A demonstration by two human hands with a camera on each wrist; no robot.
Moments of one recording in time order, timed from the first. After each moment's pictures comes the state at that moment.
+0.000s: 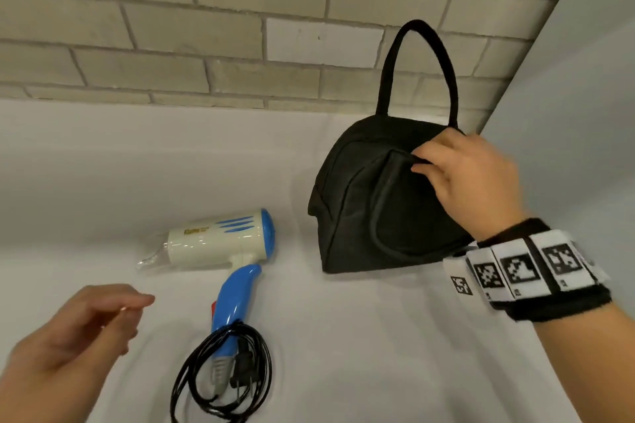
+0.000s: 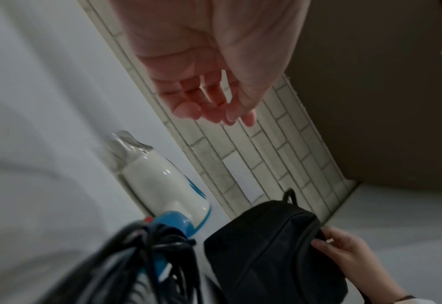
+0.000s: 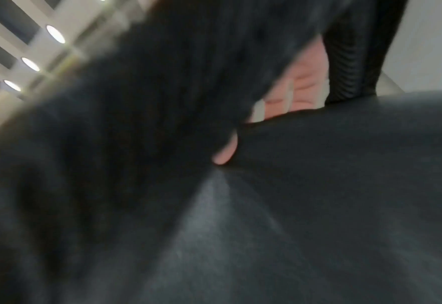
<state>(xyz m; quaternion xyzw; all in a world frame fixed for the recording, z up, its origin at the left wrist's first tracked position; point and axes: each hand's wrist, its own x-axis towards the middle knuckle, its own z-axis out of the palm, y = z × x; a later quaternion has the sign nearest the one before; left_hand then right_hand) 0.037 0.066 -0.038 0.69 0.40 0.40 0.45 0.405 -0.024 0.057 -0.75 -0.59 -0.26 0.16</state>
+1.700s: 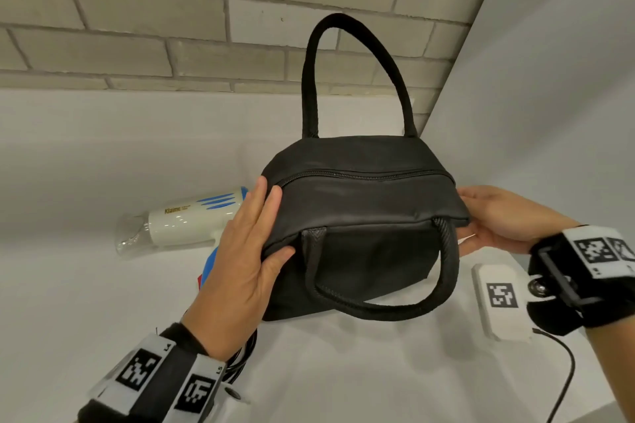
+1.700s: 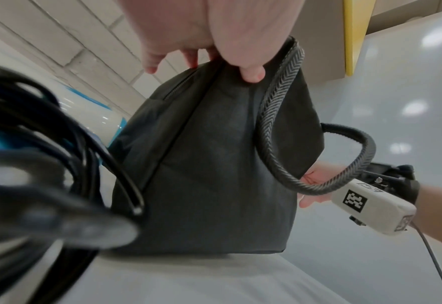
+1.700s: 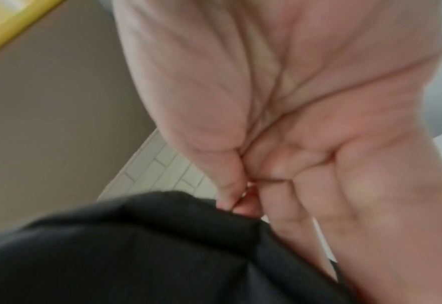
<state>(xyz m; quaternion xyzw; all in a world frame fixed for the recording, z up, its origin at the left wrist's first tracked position) 0.139 0.029 -0.028 0.85 0.14 0.34 0.37 0.405 -0.121 0.042 -0.76 -0.28 0.41 0.41</state>
